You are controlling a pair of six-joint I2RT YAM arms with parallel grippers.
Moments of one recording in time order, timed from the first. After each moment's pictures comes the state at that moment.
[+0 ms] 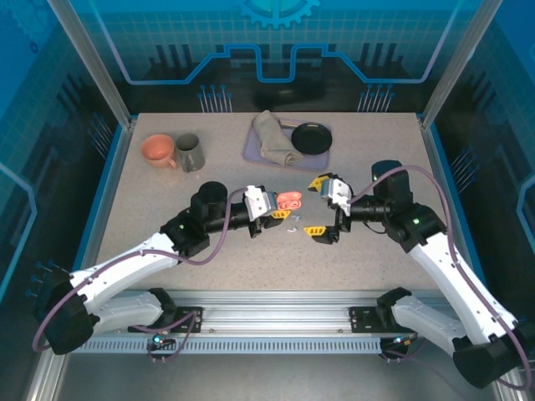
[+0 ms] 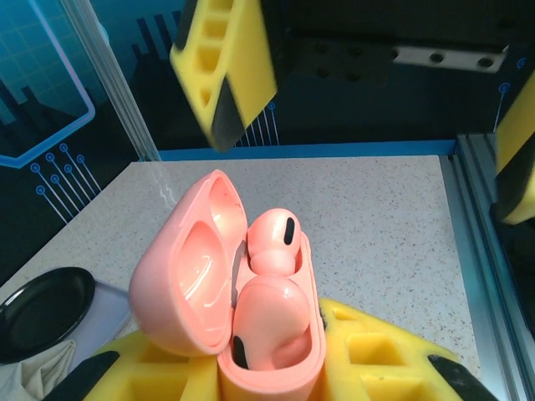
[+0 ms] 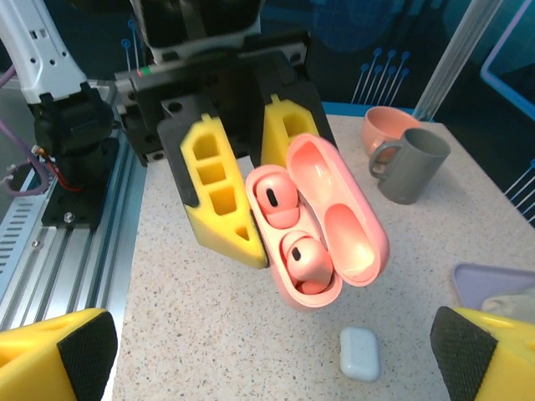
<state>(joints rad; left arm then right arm) -0.75 1.11 0.77 0.15 0.43 0.28 0.41 0.96 0.98 -0.57 -0.84 -0.61</state>
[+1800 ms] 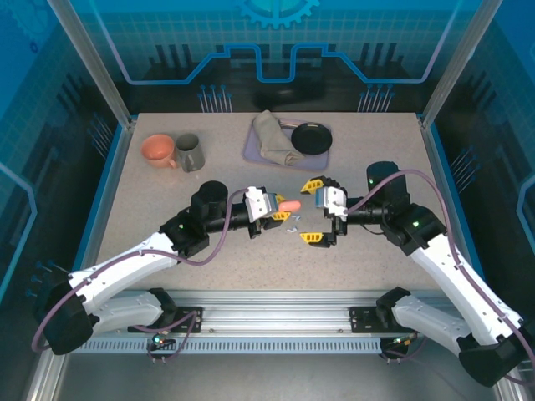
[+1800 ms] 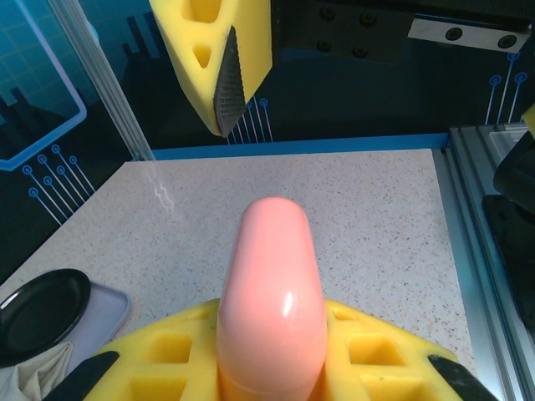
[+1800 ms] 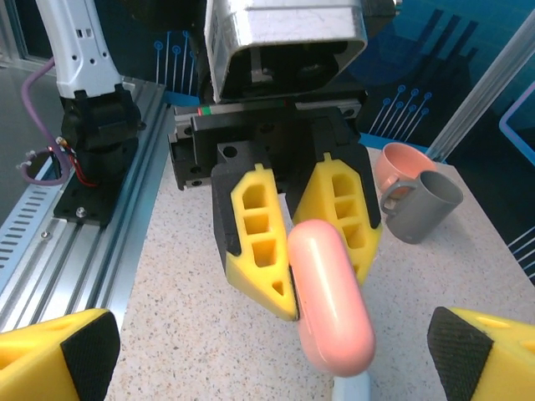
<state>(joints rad) -0.75 1.11 0.78 0.12 0.44 0.31 0.49 0.93 1.01 -0.58 -0.81 -0.68</state>
